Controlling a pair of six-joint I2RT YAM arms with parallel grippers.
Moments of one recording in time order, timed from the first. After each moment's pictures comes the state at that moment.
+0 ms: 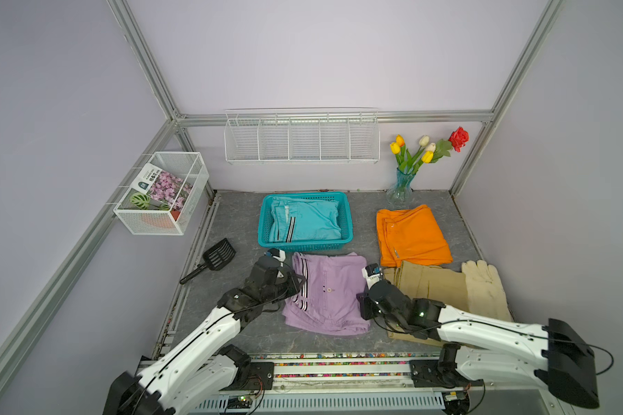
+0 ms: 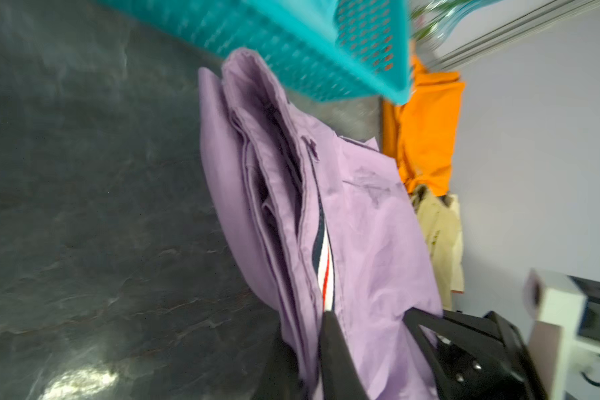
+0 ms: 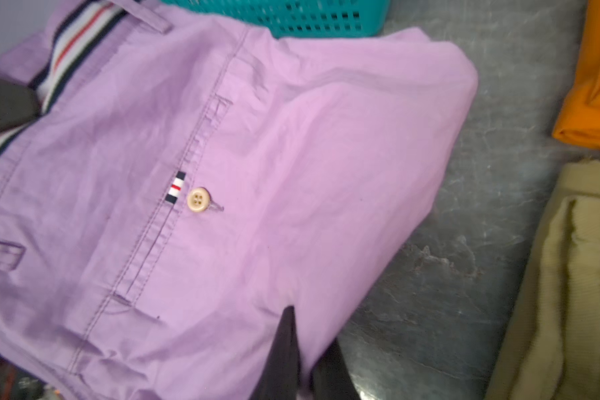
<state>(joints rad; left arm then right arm) -0.59 0.87 0.64 -0.38 0.20 -0.86 1.04 1.06 0.61 -0.29 0.25 0.65</state>
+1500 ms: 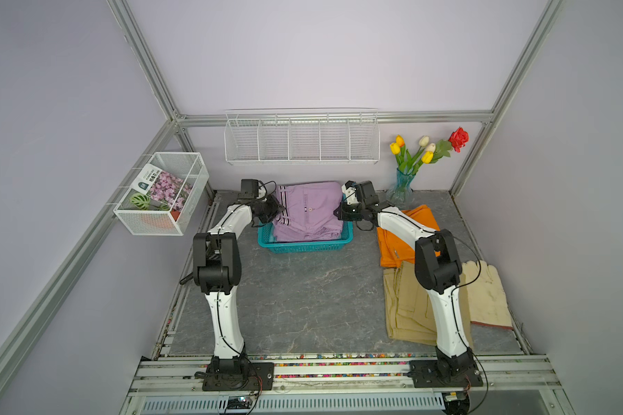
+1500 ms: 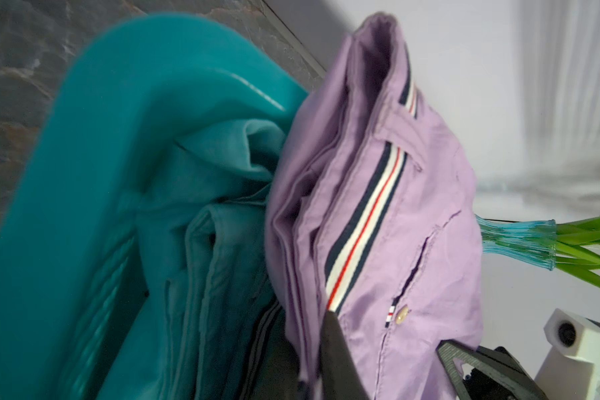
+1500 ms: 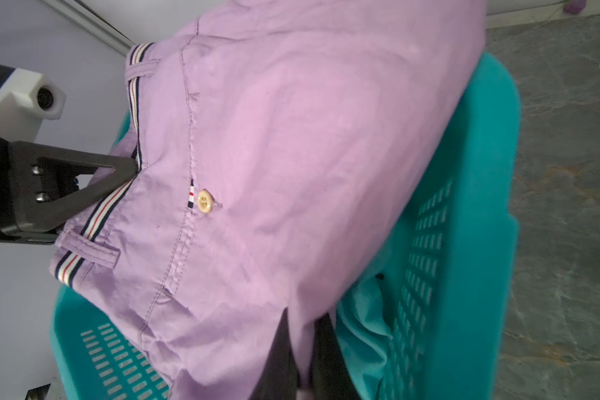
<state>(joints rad) -0.09 2.13 1.70 -0.38 0.52 -0.69 0.42 2.26 1.87 -0.35 -0.36 0.39</state>
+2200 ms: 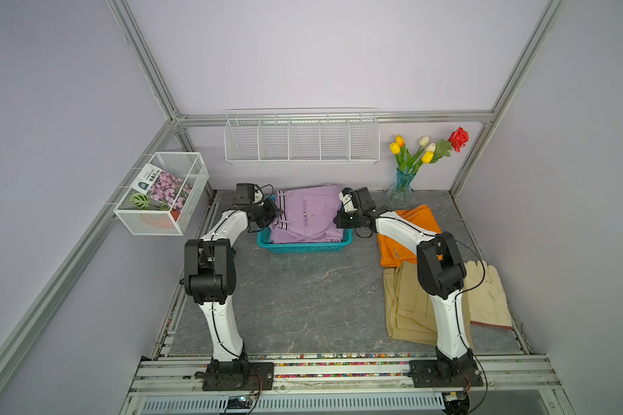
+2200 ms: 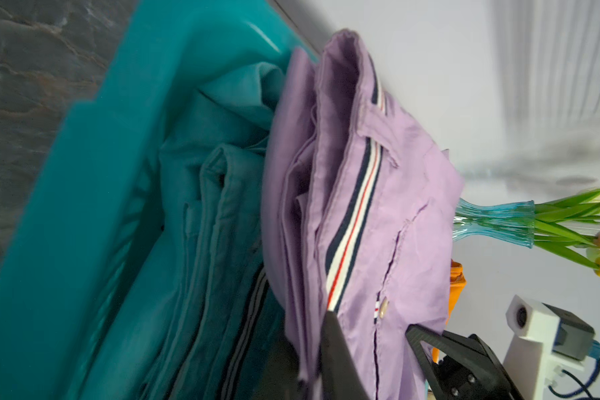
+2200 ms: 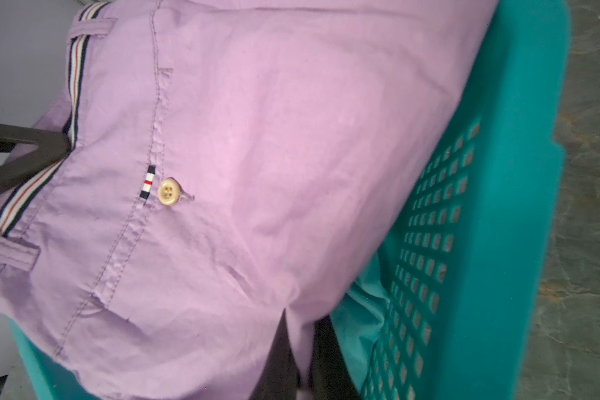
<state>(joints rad) -0.07 2.02 1.55 -0.35 0.54 -0.70 0.48 2.18 1.75 -0.37 -0.26 0.36</state>
